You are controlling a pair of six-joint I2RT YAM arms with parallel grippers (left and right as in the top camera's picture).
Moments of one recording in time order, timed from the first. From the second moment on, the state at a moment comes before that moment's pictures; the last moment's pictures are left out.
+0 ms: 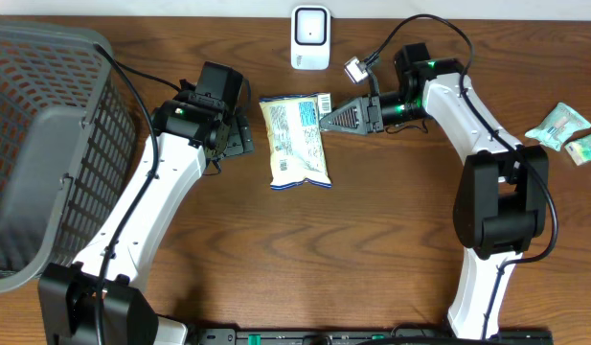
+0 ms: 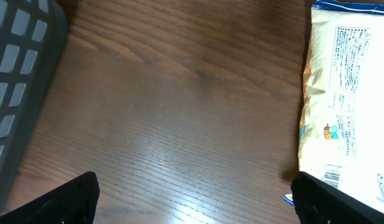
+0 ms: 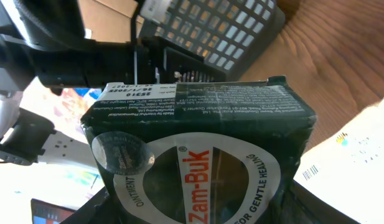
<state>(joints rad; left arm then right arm) -0.30 1.60 1.36 -1.00 -0.24 -0.51 0.18 2.15 1.71 -1.10 -1.48 -0.50</state>
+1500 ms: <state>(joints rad) -0.30 1.60 1.36 -1.00 -0.24 -0.51 0.22 2.15 1.71 -1.10 -1.47 -0.50</state>
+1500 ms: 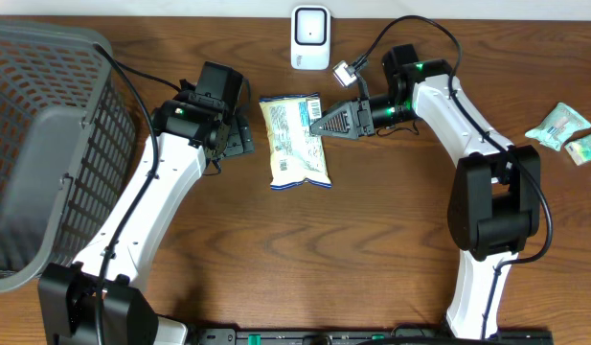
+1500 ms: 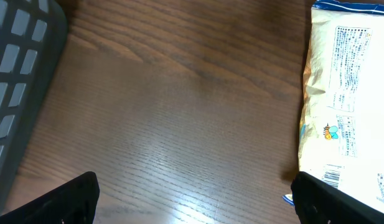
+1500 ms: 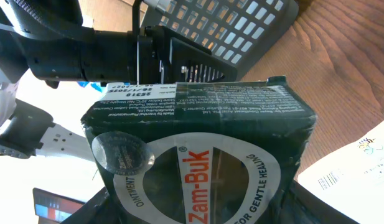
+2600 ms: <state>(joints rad) -0.30 1.60 1.36 -1.00 -0.24 -0.51 0.25 2.15 1.71 -0.98 -1.18 -0.34</state>
